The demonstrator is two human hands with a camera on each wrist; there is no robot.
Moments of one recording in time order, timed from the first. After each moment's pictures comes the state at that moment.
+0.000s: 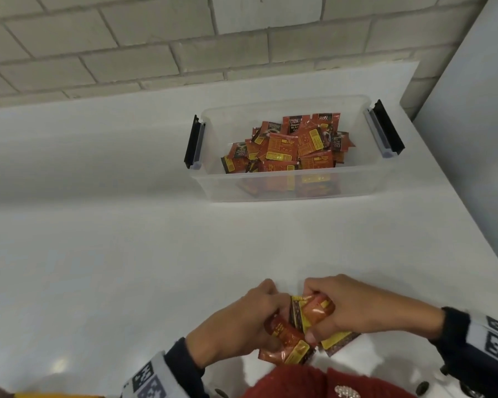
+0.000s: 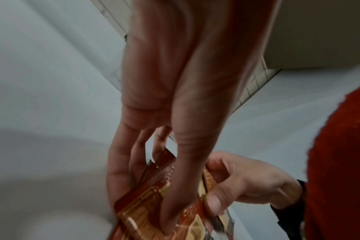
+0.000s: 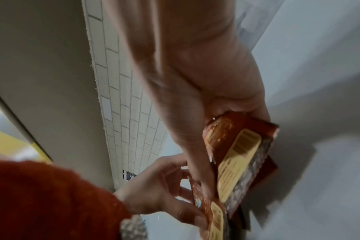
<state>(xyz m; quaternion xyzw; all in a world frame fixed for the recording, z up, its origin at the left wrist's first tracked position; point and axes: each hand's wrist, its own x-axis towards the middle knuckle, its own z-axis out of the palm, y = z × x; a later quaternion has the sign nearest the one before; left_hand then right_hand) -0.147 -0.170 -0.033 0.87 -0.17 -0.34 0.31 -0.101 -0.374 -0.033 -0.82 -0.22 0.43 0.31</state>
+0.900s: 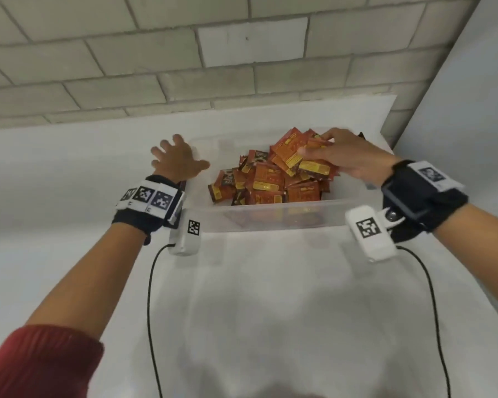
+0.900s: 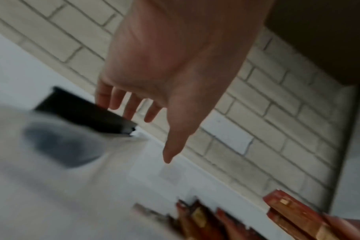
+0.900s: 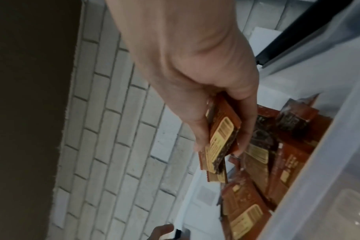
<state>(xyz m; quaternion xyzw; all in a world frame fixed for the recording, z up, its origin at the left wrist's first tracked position) 0.095 -0.089 0.038 0.97 0.20 -0.05 0.14 0.115 -0.371 0.046 -0.82 0.01 0.18 0.54</state>
